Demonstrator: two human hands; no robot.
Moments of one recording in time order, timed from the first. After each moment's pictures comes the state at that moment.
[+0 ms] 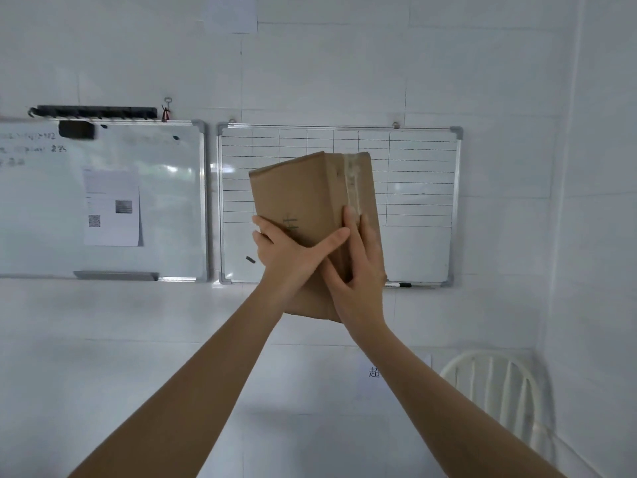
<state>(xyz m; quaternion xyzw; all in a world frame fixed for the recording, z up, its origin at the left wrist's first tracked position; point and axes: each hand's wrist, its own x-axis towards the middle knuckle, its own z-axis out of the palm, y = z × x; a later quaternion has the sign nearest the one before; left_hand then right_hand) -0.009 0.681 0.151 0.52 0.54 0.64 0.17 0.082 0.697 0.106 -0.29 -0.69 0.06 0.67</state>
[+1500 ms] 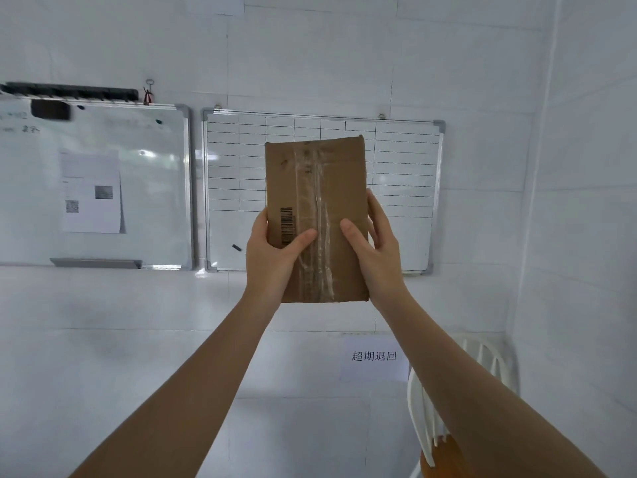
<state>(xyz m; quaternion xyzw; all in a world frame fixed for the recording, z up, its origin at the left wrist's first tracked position) -0.017 0.669 0.123 0.54 0.39 0.72 0.18 0.123 0.694 0.122 -0.23 -0.63 0.28 0.68</state>
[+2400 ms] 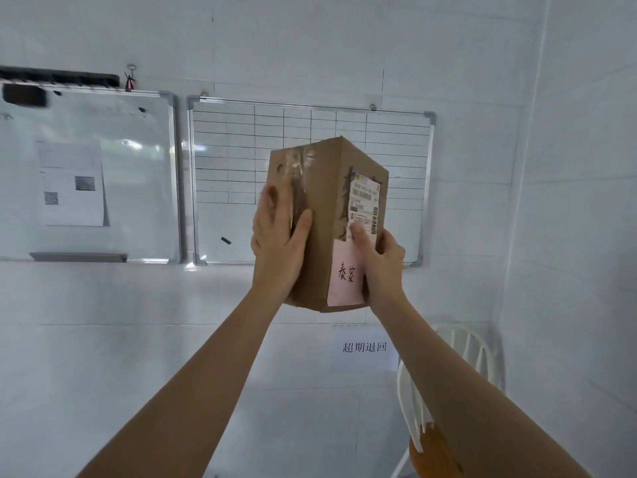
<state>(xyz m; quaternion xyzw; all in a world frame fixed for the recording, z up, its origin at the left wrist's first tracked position) 0.004 0.685 0.125 0.61 0.44 0.66 0.04 0.133 0.706 0.104 -0.35 -0.52 0.33 0.70</state>
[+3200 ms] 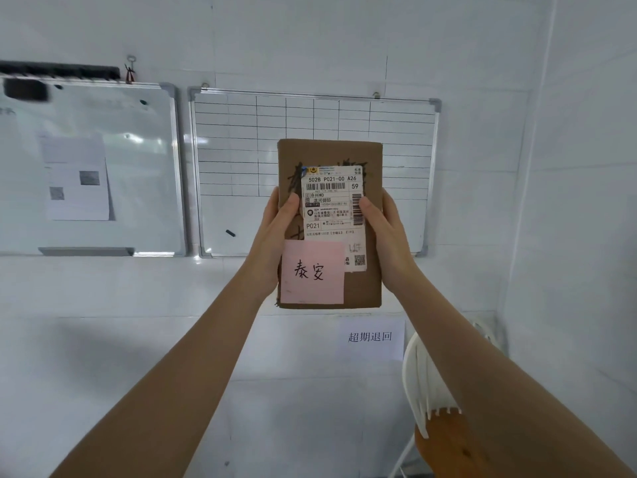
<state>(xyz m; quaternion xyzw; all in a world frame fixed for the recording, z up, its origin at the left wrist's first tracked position) -0.020 0.680 0.126 0.56 0.26 0.66 0.44 0.143 0.703 0.123 -0.25 -0.62 0.38 0.64</state>
